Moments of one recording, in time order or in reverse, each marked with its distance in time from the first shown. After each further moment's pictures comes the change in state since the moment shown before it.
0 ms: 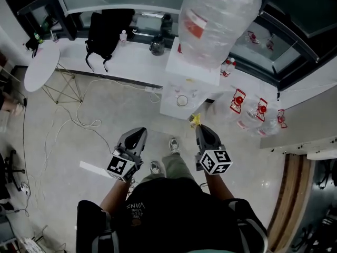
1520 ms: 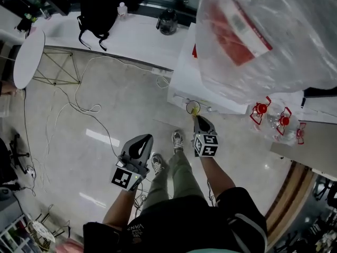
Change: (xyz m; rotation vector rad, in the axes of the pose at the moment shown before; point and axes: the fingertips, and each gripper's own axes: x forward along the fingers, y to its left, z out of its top) left arm 0.179 0.118 -0.105 -0.125 0.130 0.120; right arm 0.287 -0.181 -0.175 -0.032 0.382 -0.078
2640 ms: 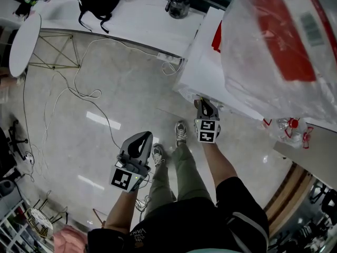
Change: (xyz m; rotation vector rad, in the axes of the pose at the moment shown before) left arm 0.008 0.045 -0.050 -0.052 0.027 0.103; right arm 0.101 -0.017 -0.024 -0.260 0.054 -0.070
